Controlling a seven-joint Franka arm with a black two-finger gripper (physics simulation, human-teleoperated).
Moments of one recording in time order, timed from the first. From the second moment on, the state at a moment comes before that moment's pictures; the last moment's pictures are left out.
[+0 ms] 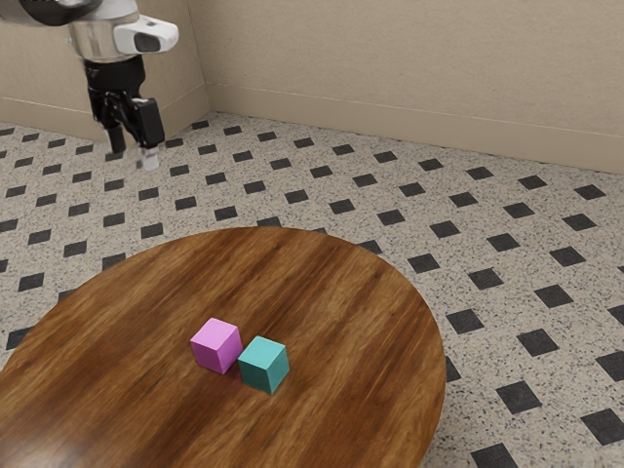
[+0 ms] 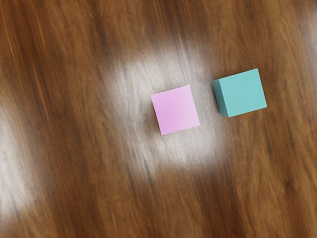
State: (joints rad) arm -0.06 -0.08 0.09 -1.56 0.03 1.40 0.31
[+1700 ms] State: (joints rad) arm 0.01 0.18 -0.21 -2.27 -0.10 2.43 1.48
